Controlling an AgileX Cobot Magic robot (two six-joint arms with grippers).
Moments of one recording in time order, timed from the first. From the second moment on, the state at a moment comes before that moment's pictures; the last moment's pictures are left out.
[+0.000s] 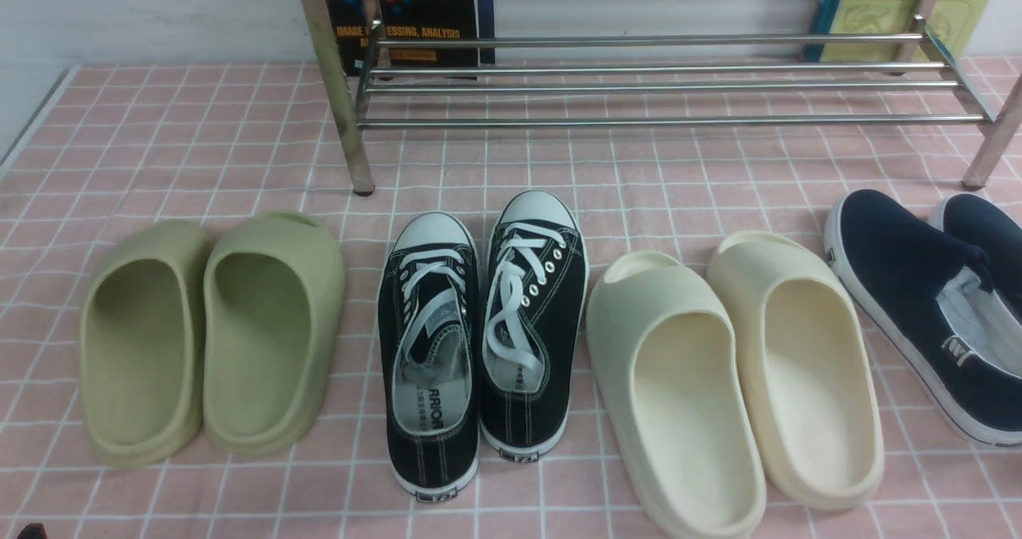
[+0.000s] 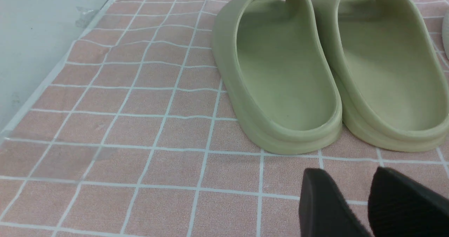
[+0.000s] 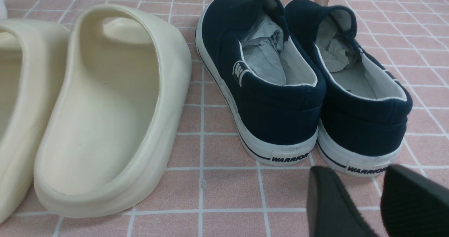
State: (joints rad) right arm -0.04 -0.01 0.02 -0.06 0.36 0.07; left arm 0.05 -0.01 0.02 0.14 0.37 -0.08
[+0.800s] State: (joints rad) right arm -0.04 -0.01 0.02 -0.06 0.36 0.07; left arm 0.05 -0.01 0.02 0.09 0.37 -0.17
